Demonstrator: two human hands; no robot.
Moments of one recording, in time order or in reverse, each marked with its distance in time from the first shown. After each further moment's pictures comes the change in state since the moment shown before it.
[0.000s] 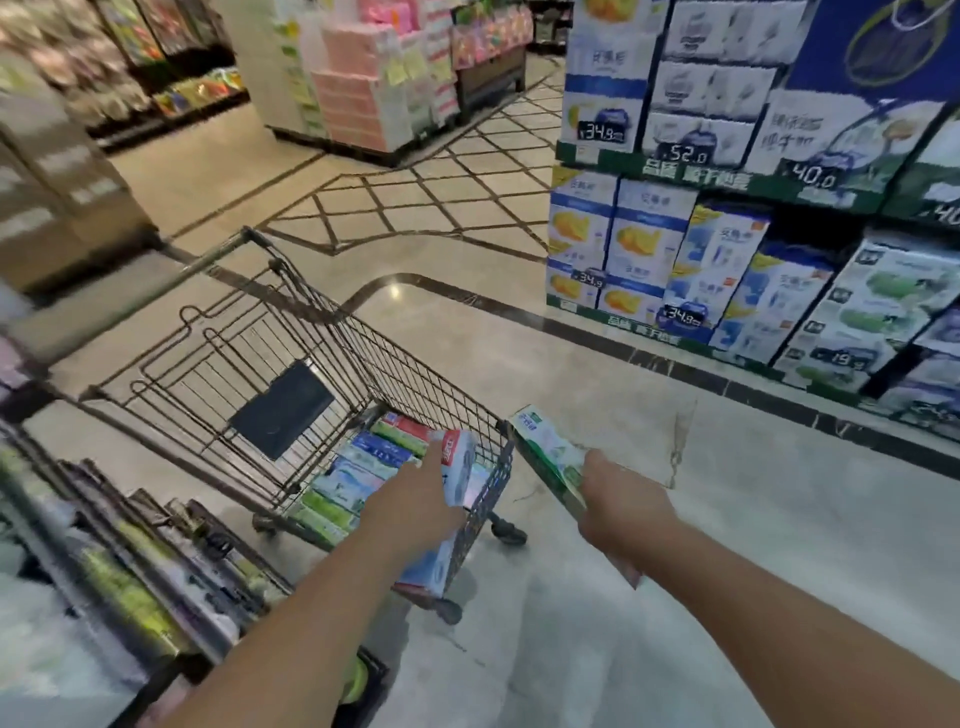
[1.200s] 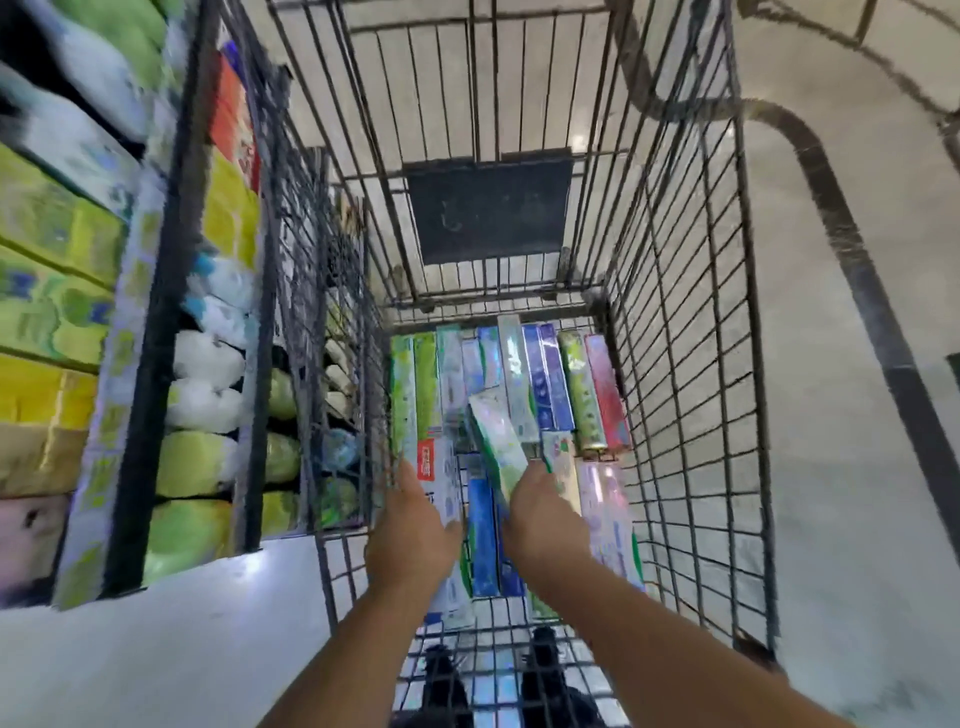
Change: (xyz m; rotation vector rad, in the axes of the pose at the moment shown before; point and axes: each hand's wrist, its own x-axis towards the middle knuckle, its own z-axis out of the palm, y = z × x) left_hand 0.243 -0.179 0.228 -0.771 0.159 -1.157; right_hand 0.349 -0.237 0.277 -0.293 -0.505 -0.605
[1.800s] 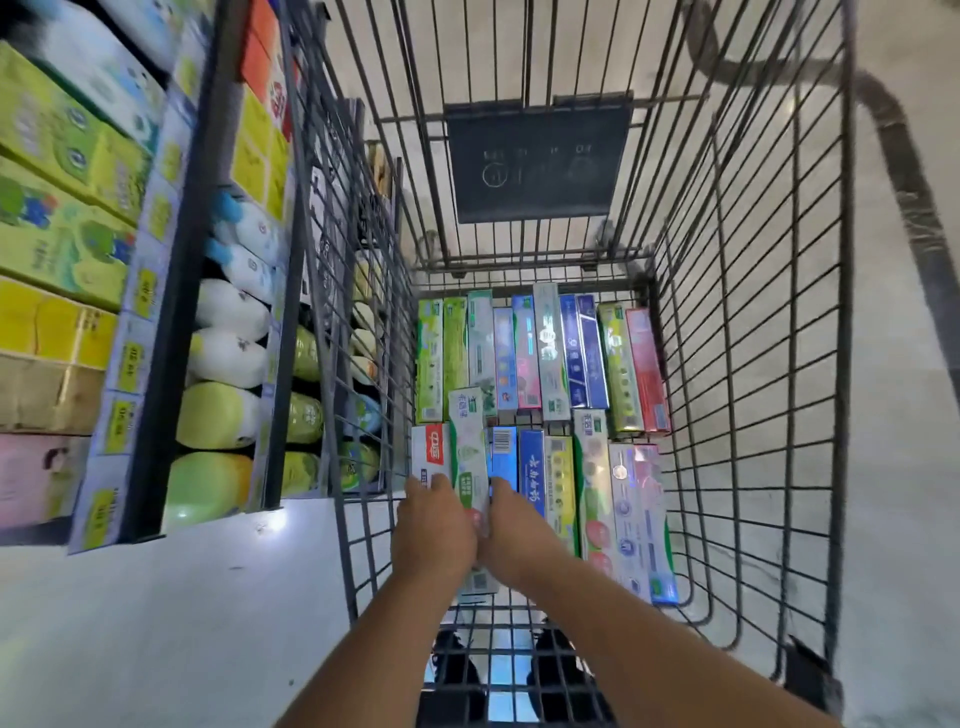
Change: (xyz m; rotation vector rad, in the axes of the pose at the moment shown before) left_hand -0.009 -0.006 0.020 0.106 -0.130 -0.116; right_hand -0.007 -0.023 0.045 0.254 -0.267 -0.187
